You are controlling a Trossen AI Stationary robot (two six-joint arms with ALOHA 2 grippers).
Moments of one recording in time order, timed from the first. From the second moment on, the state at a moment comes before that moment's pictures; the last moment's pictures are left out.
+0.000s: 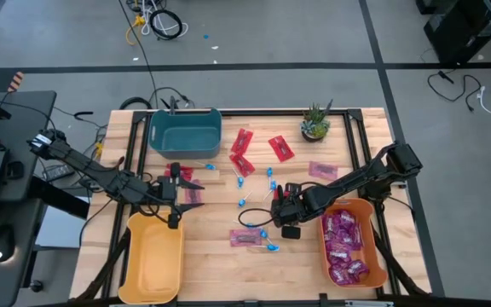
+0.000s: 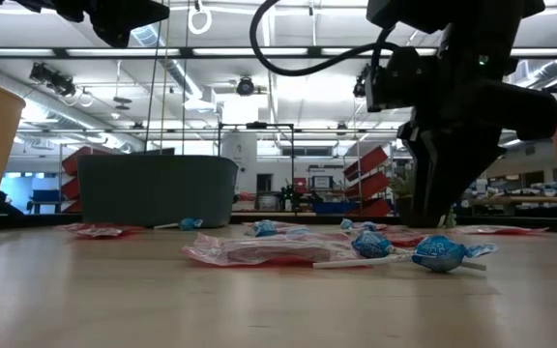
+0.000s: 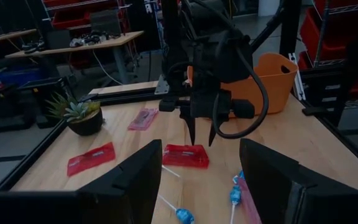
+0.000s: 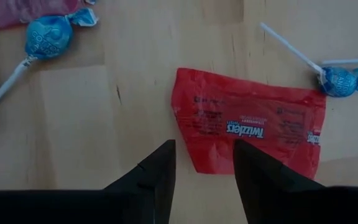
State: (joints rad) left arm -0.48 0.82 0.49 0.18 -0.52 0.02; right arm 0.32 1.73 1.04 -0.66 0.21 0.42
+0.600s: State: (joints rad) left arm -0.48 0.82 0.49 0.16 -0.53 0.01; right arm 0.32 1.85 1.05 -0.63 0.19 0.42
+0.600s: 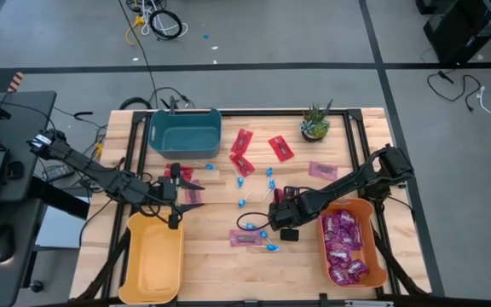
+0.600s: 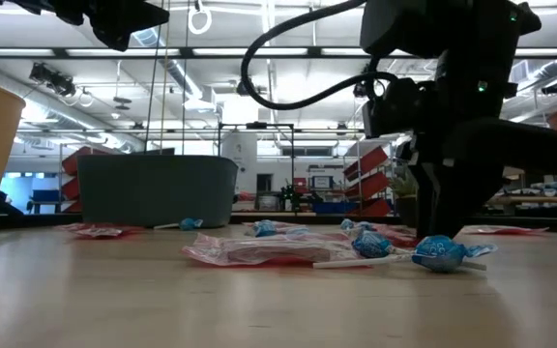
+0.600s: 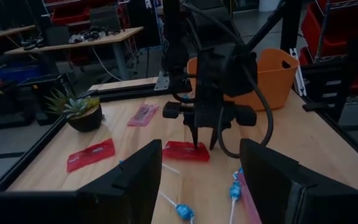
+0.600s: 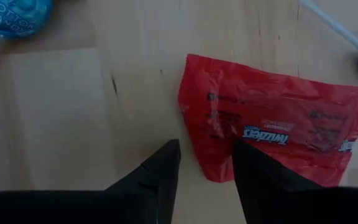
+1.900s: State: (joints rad) left arm -0.48 0.82 0.49 0.17 -0.53 0.01; right arm 0.32 1.57 1.04 -0.54 0.16 0.41
